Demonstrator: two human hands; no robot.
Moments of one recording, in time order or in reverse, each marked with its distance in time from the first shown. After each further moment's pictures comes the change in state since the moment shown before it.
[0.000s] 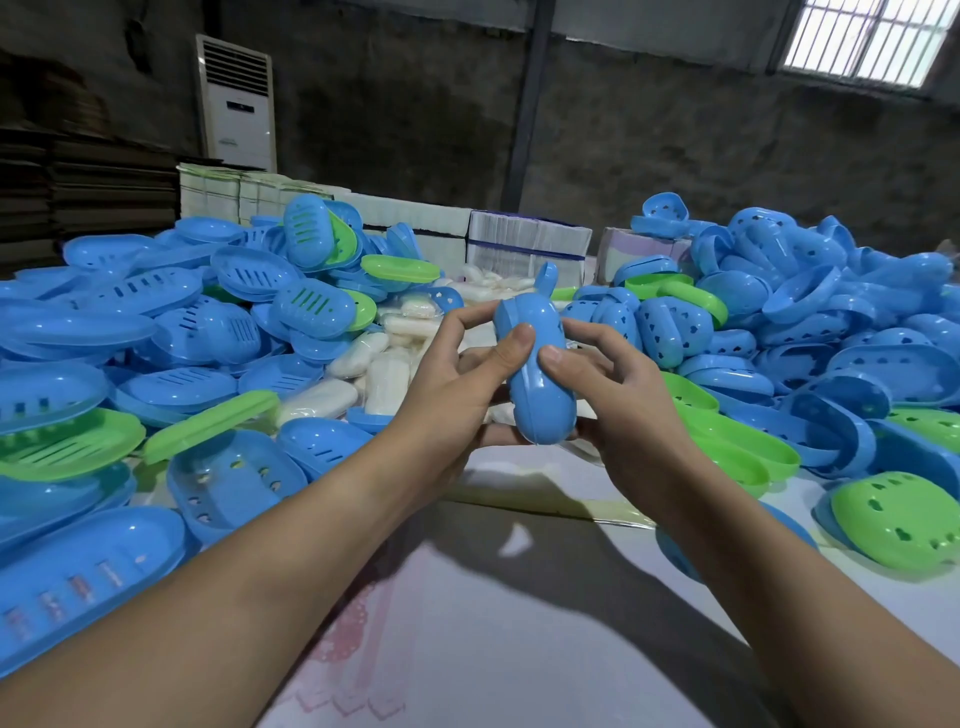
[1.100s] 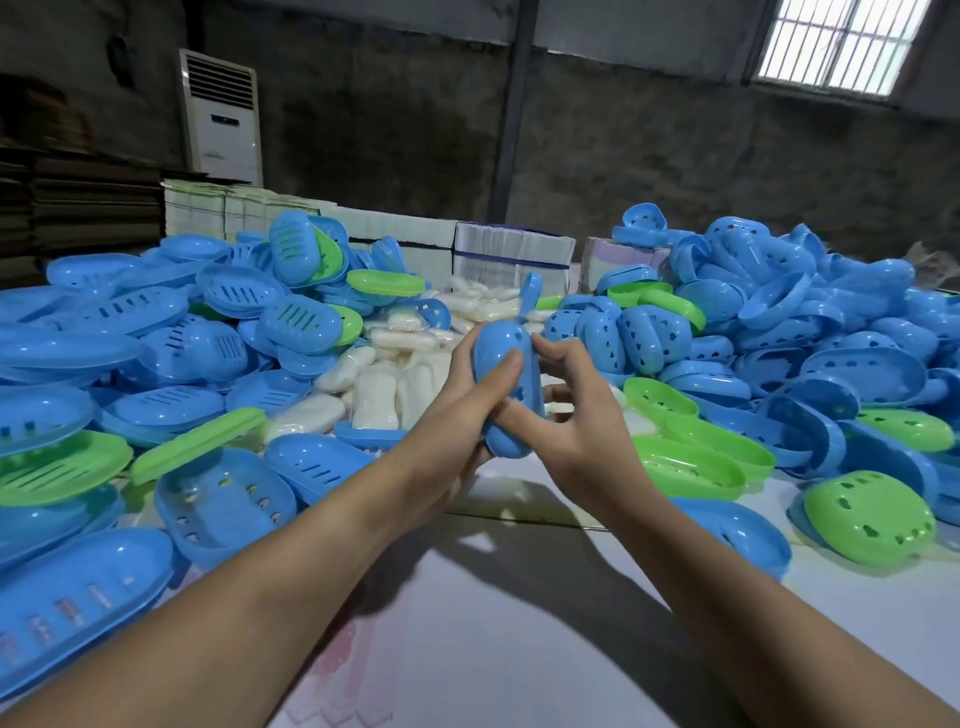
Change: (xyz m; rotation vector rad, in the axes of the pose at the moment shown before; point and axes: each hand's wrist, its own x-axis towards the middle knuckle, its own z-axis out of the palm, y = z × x) left_hand -0.005 -0.003 0.010 0.023 -0.165 -0.014; right_hand -0.001 0.020 0.008 -0.338 0.082 -0.280
